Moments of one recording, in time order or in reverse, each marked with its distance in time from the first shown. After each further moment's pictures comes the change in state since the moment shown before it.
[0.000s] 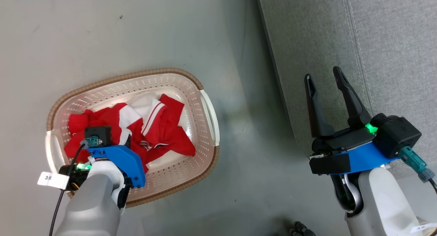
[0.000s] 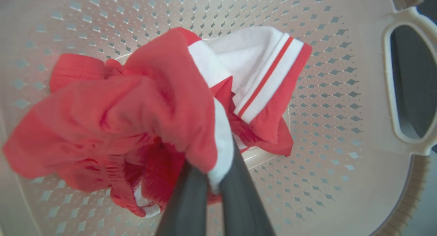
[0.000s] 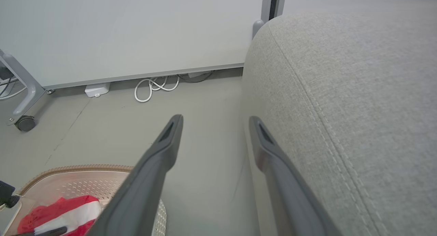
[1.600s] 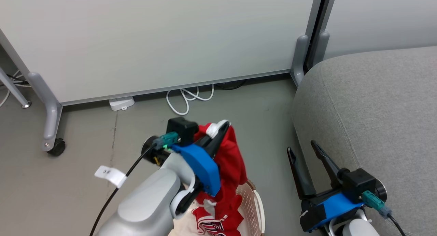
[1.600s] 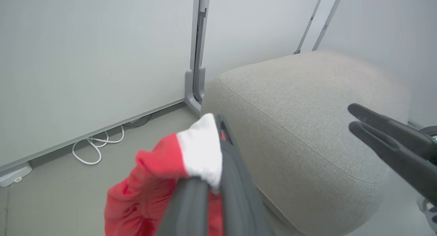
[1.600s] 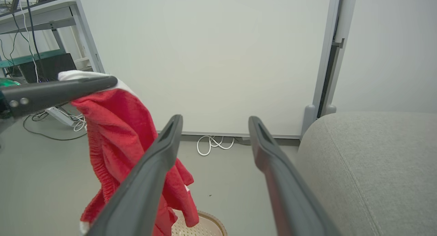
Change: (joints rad) left arm 0.100 0.032 -0.570 -0.640 -0.374 -0.010 0.029; right arm 0.193 0.000 0.045 0.181 -0.063 0.000 0.008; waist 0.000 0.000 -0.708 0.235
